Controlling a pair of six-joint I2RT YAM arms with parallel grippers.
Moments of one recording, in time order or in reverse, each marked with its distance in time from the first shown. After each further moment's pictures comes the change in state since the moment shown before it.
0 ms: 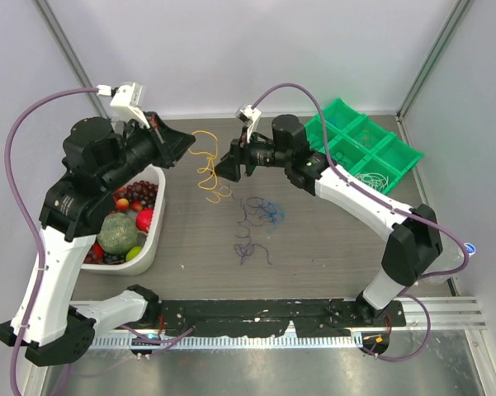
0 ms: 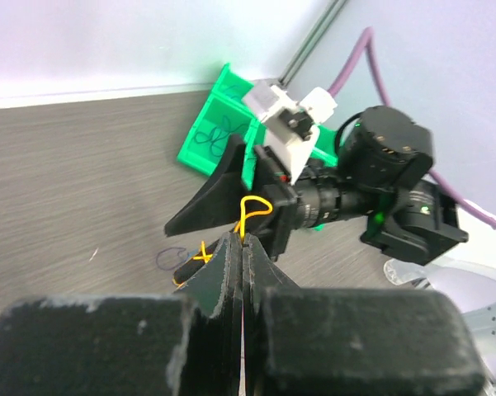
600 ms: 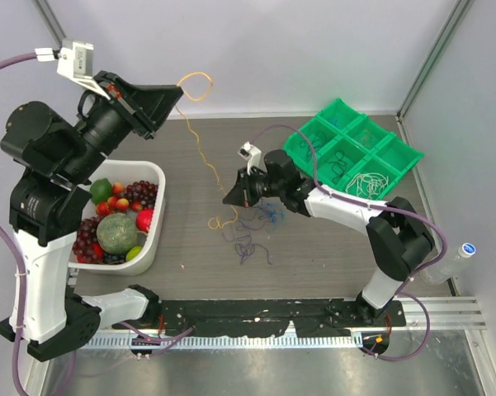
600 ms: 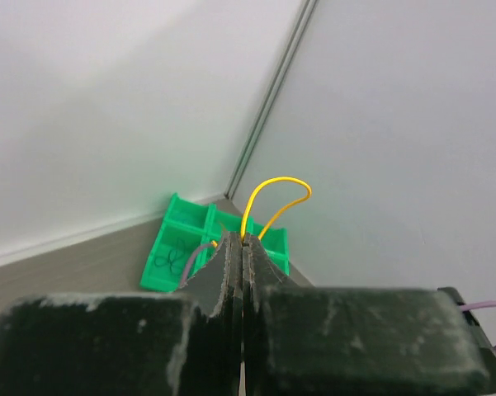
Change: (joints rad) left arm 0.000 0.097 0.325 0.132 0.090 0.005; right arm 0.019 0.061 -0.286 0.182 0.050 0.200
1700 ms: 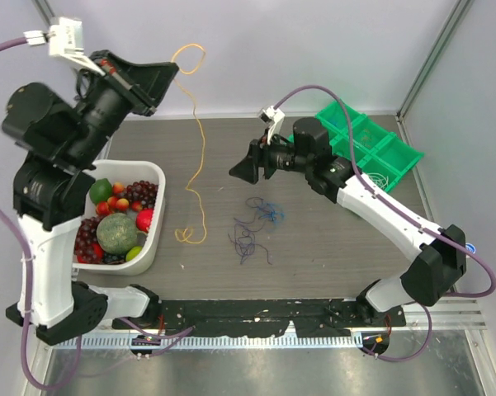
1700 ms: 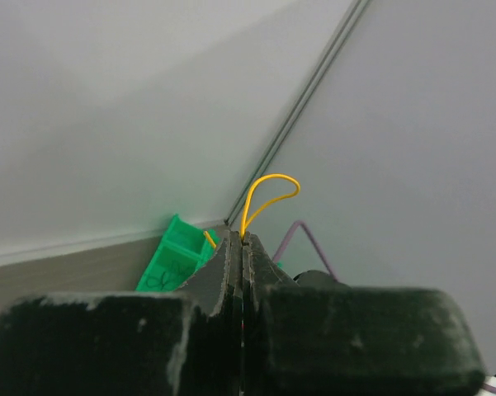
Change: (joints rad) left arm 0.000 0.087 0.167 0.016 -0.120 -0.088; right arm -0.066 -0.221 0.164 -0.301 0.045 -0.170
